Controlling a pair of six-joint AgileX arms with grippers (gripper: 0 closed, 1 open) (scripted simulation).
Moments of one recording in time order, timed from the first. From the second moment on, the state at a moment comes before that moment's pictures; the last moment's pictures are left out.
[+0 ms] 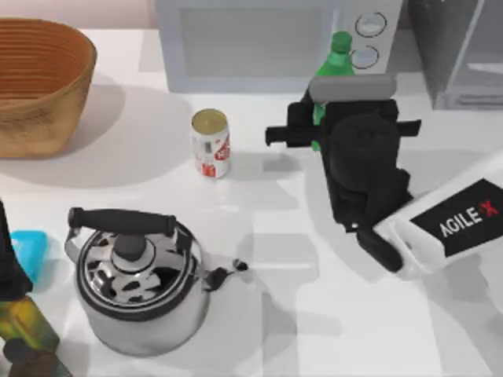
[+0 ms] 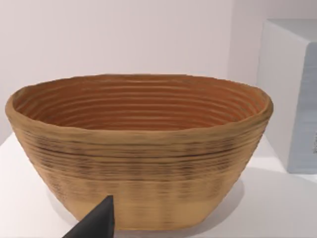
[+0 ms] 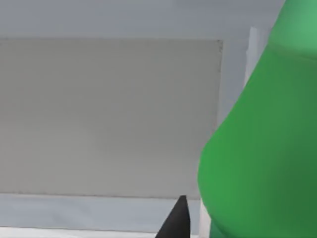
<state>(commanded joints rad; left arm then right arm) 0.00 0.00 0.00 0.00 0.00 0.00 0.64 2.13 0.94 1.09 0.61 0.07</state>
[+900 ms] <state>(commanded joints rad) 0.00 0.00 0.00 0.00 0.00 0.00 0.64 2.13 0.94 1.09 0.61 0.07</state>
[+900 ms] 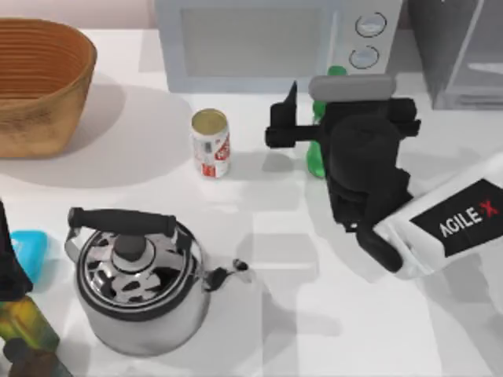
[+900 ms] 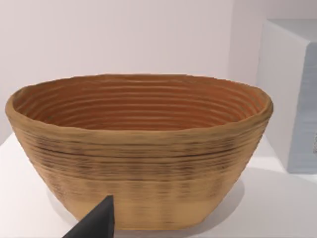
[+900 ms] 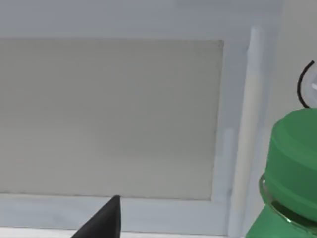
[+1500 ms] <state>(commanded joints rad) 0.00 0.00 0.00 0.00 0.00 0.00 0.68 2.08 0.83 1.14 0.66 0.08</state>
